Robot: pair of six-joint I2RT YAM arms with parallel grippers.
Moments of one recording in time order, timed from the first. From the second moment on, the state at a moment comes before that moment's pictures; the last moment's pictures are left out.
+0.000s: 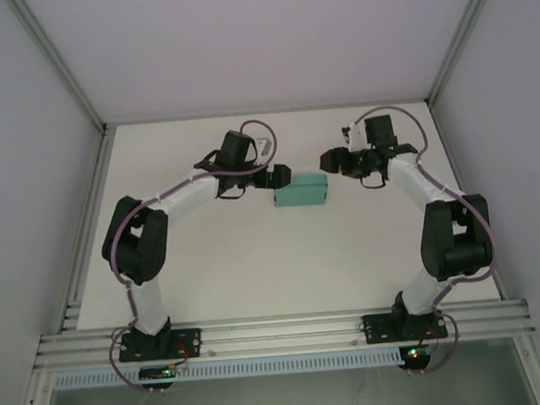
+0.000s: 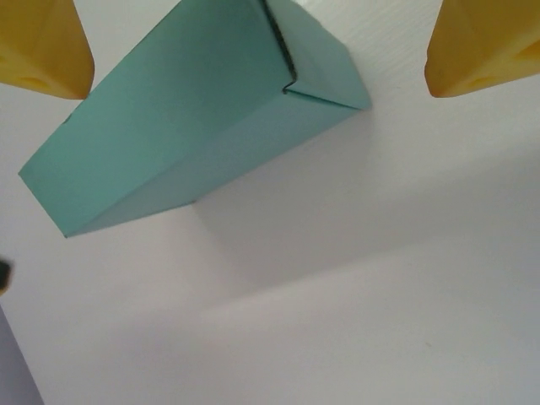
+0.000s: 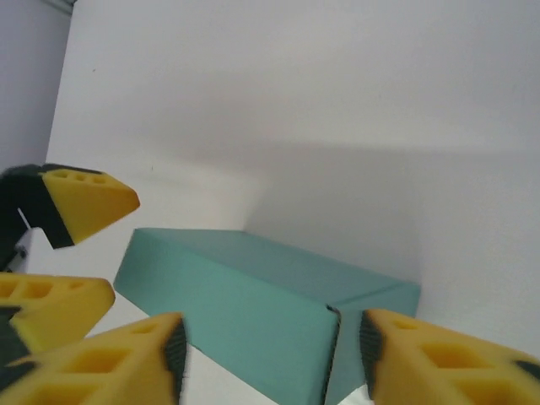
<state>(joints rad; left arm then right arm) -0.57 1.86 1.38 -0.27 0.33 -0.38 0.12 1.64 1.23 -0.45 -0.59 0.27</state>
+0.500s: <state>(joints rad) -0.48 1.50 1.13 -0.30 0.05 -0.41 0.35 1.67 1.43 -0.77 -0.55 -0.90</state>
